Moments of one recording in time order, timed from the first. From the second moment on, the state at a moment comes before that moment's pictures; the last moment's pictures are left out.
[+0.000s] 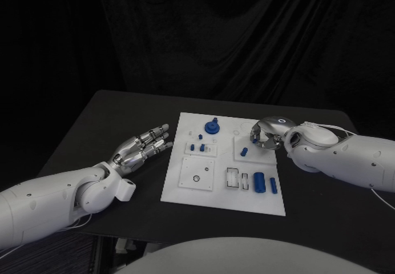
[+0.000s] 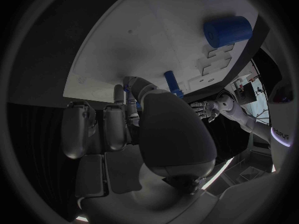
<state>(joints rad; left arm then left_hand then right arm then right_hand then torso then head) 1.01 -0.91 -0.21 1.41 -0.16 0.14 0.68 1.49 0.19 -0.15 0.18 0.54 0.29 0.00 0.03 0.04 0.09 0.00 0.12 0.03 0.05 0.11 0.02 0.01 0.12 0.16 0.17 0.06 0.30 1.18 -0.82 -0.24 1.31 -1.57 -0.36 -0.11 1.47 -0.09 0.33 0.09 0.43 0.96 0.10 0.34 0.46 0.85 0.06 0.69 0.38 1.47 -0.01 1.37 1.28 0.05 1.46 0.09 1.35 1.31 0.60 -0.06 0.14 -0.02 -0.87</state>
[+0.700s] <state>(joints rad) 1.01 -0.90 -0.21 1.41 -0.16 0.14 0.68 1.49 0.19 -0.15 0.18 0.54 0.29 0.00 0.03 0.04 0.09 0.00 0.12 0.03 0.05 0.11 0.02 0.01 0.12 0.16 0.17 0.06 0.29 1.29 -0.91 -0.24 1.61 -1.57 -0.34 -0.14 1.47 -0.09 0.32 0.09 0.41 0.95 0.11 0.36 0.46 0.86 0.06 0.69 0.37 1.47 -0.01 1.41 1.31 0.05 1.46 0.09 1.36 1.31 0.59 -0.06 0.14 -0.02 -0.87</state>
